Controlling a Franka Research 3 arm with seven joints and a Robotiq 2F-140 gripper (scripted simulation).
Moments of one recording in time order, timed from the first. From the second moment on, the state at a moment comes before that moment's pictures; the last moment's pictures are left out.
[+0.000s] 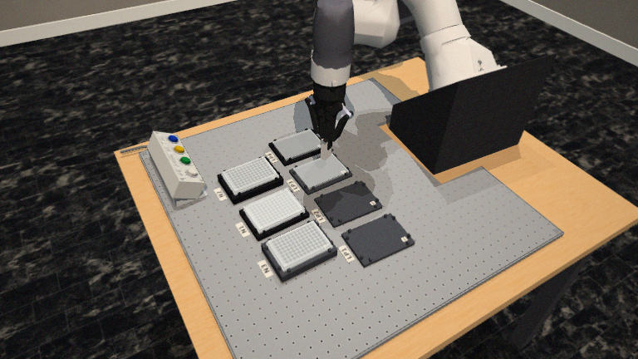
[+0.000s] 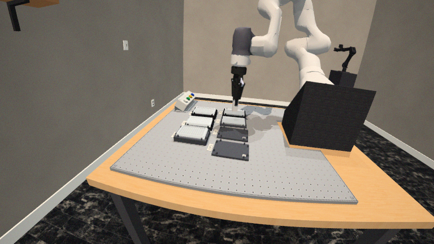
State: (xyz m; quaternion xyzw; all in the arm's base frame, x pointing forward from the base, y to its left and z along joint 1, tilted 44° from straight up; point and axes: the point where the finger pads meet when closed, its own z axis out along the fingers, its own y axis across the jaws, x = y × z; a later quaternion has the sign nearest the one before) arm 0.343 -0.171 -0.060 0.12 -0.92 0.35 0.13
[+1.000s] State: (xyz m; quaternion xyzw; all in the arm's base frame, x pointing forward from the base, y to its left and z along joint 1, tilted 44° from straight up) arm 0.329 -0.278 0.034 0.47 -0.79 0.30 0.24
